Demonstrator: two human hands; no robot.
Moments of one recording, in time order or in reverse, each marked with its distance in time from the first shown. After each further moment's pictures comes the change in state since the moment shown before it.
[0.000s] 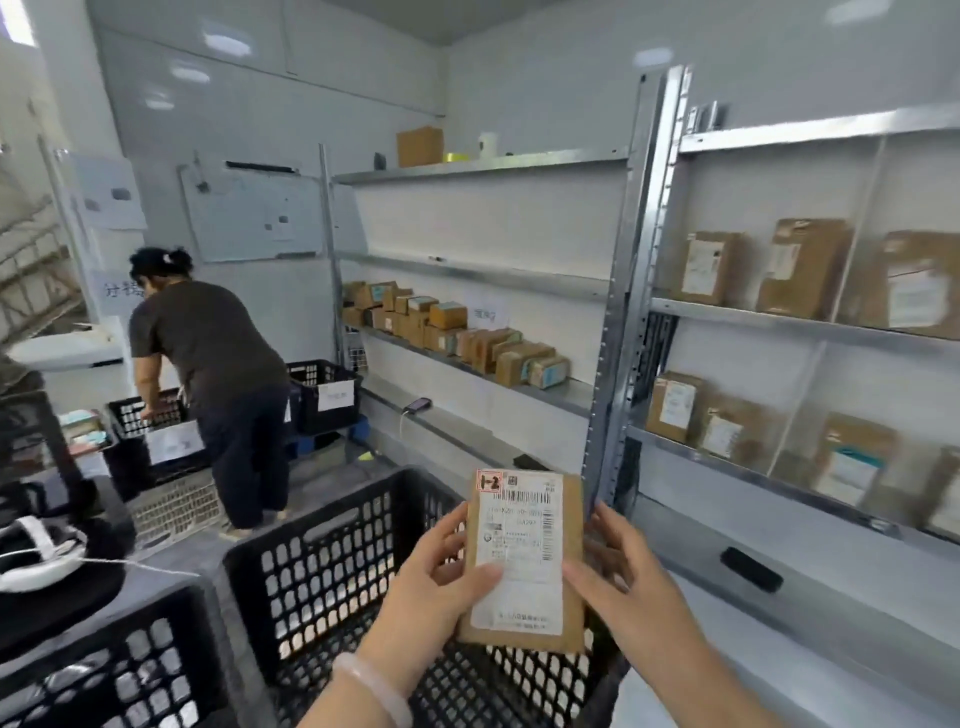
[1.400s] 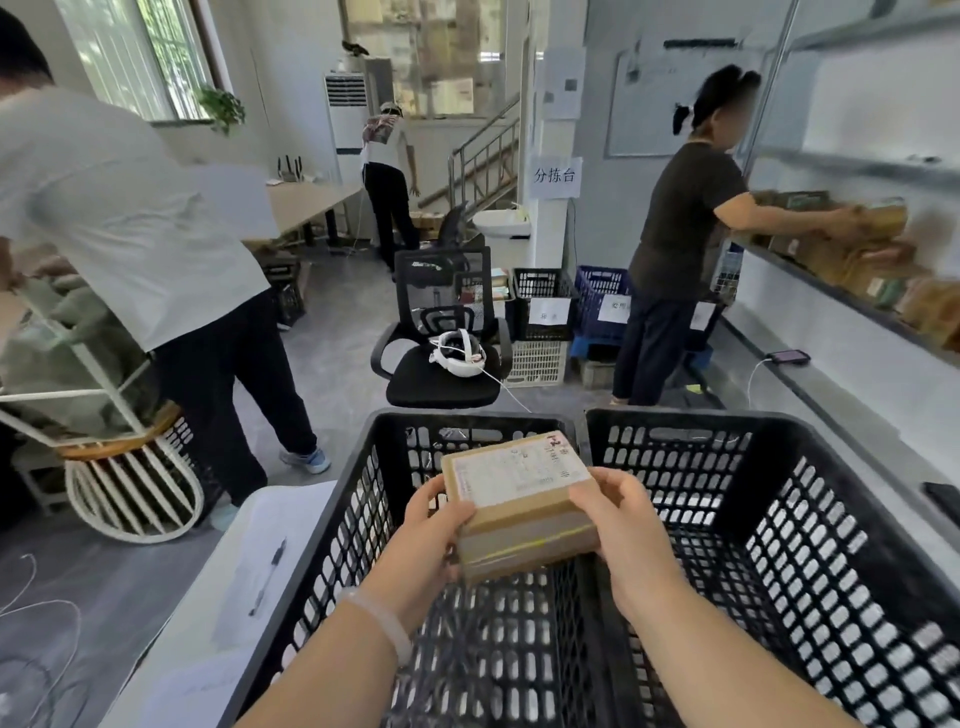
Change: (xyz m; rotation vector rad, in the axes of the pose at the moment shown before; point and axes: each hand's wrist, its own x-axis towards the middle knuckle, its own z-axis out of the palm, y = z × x) left_hand -0.185 -0.026 -0.180 -0.285 0.913 -0.151; right_hand -0.026 0.016 0.283 0.192 -0.745 0.211
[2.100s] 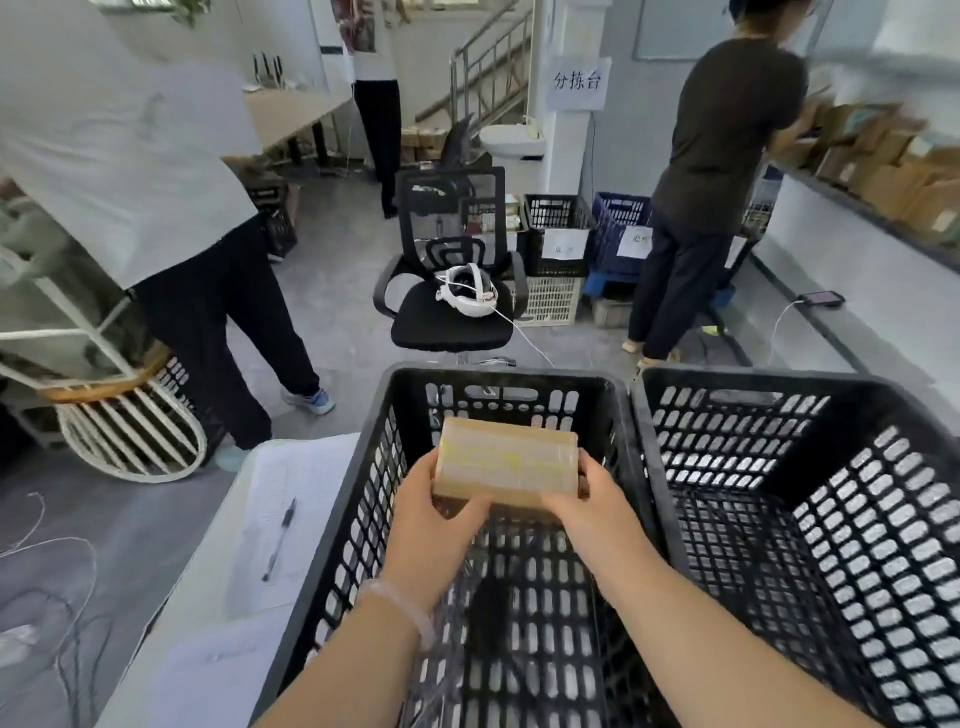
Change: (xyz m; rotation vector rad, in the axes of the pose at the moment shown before) left_hand 0.061 -0.027 -0.058 0.551 0.244 0.239; right_hand 0.055 0.055 0.076 -0.364 -0.082 0.167
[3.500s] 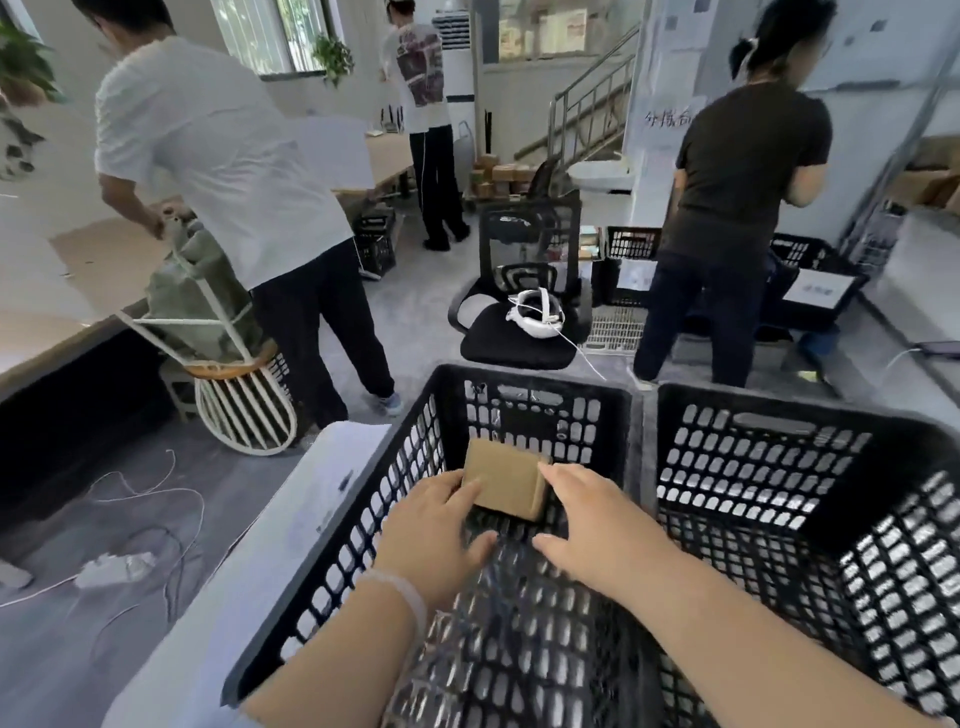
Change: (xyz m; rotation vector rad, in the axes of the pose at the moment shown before) left_hand -0.057 0.004 0.004 1.048 -0.035 0.196; right_hand -0.043 -0.016 -0.052 -0.898 -0.321 -0.594
